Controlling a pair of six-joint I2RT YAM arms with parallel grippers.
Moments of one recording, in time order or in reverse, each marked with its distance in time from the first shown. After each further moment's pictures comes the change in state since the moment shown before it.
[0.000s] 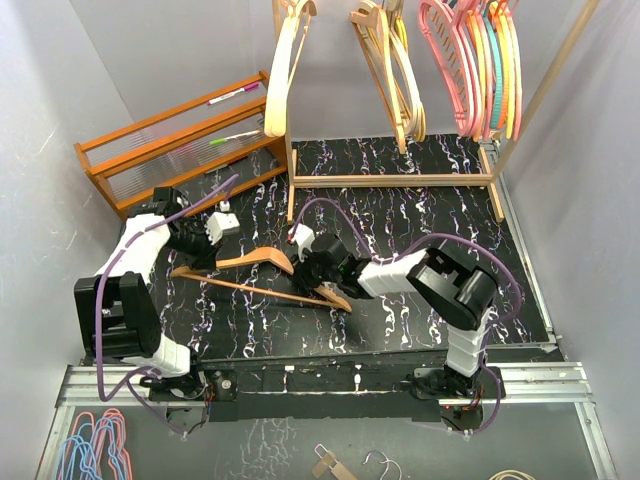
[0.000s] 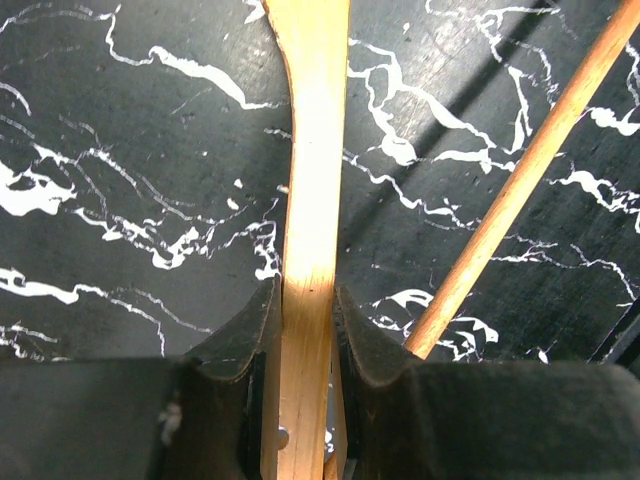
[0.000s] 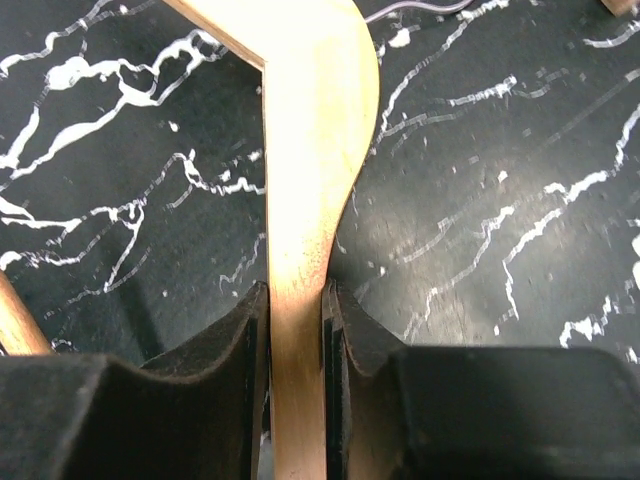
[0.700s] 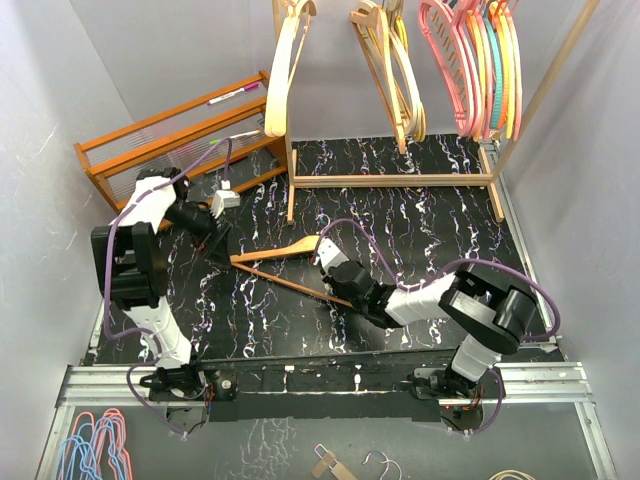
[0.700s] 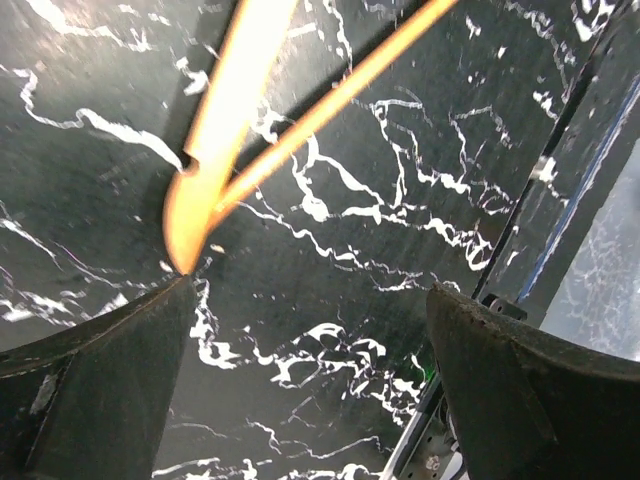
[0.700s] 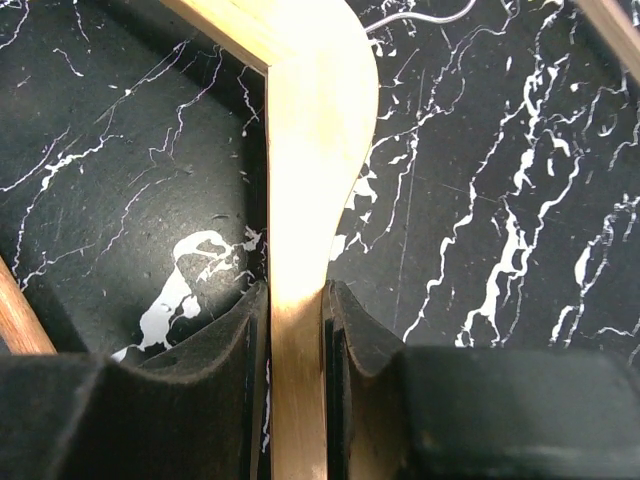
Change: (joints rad) left arm -0.005 0.343 0.337 -0.337 0.167 -0.097; right arm 0.087 -0.243 -0.332 0.140 0.581 -0.209
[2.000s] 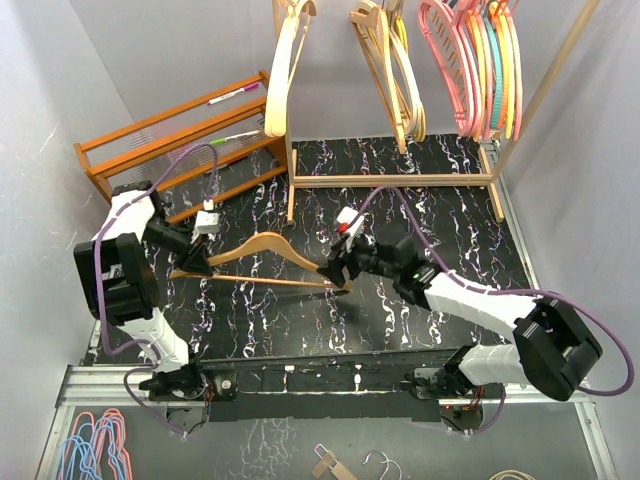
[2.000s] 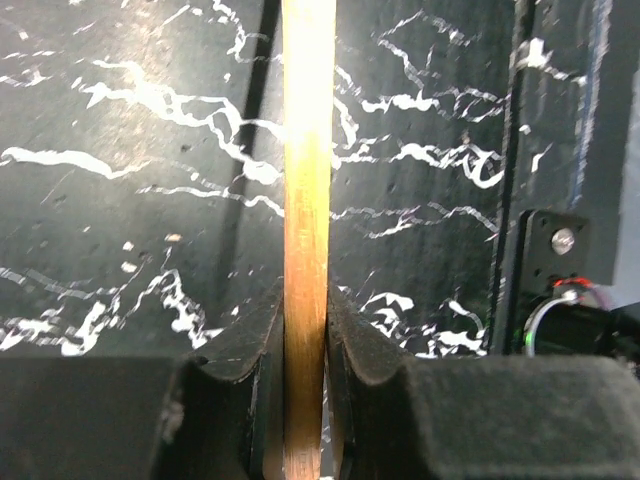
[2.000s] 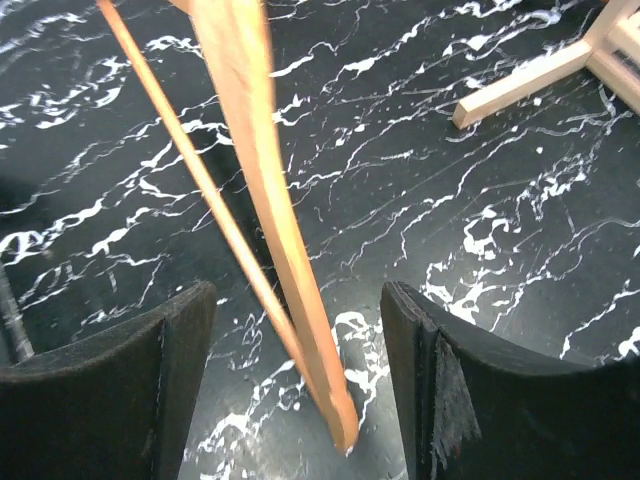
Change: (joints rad) left arm 0.110 -0.055 -0.089 -0.225 0.097 0.623; right arm -0.155 -0.360 0.063 -0.199 -0.647 0.100
